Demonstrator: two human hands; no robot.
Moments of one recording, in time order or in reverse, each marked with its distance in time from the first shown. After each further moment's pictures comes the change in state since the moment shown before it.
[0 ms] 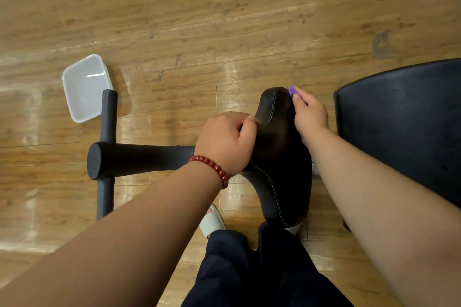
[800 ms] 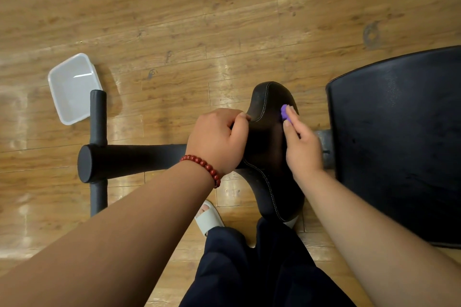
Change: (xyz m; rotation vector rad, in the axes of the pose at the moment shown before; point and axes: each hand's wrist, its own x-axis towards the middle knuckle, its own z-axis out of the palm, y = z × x) left_hand -0.001 -0.002 0.000 -0.011 -0.004 0.022; right_hand -0.077 0.030 -0.008 0.104 -0.019 -0.066
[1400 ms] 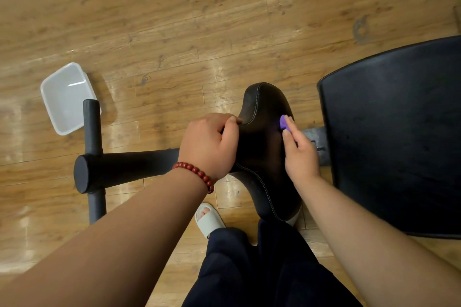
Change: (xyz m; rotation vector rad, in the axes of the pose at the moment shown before) left_hand -0.002 0.003 -0.001 -0.011 -0.003 -0.011; right_hand -0.007 0.015 -0.012 -0.118 0.022 0.028
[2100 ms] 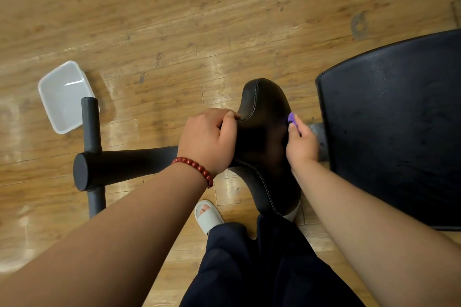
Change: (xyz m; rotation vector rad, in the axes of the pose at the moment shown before) left_hand -0.001 0.000 0.000 -0.006 -0.006 -0.027; right_hand 0.014 -0.002 0.005 0.043 0.169 0.232
